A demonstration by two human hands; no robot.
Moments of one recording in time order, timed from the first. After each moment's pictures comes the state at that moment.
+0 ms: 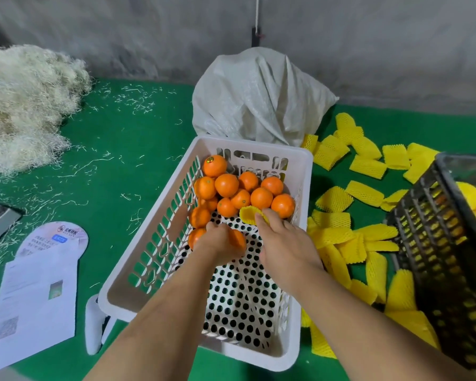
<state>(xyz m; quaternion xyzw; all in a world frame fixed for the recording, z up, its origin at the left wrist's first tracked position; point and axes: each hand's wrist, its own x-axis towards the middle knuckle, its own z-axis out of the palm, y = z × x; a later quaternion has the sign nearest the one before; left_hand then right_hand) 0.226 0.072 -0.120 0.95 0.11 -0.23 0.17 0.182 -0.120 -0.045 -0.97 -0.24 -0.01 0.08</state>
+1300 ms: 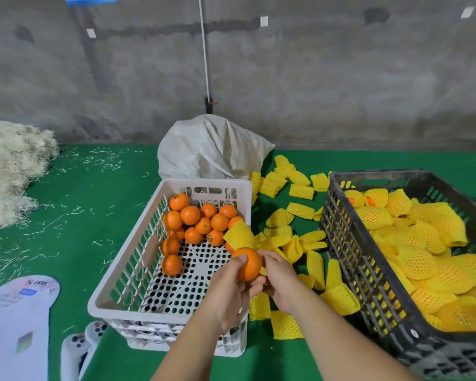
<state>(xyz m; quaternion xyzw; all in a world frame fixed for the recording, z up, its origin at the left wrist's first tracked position) 0.061 -0.054 -0.018 0.48 0.16 -0.20 0.84 0.090 -0.180 -0.028 -0.63 0.26 0.15 0.71</state>
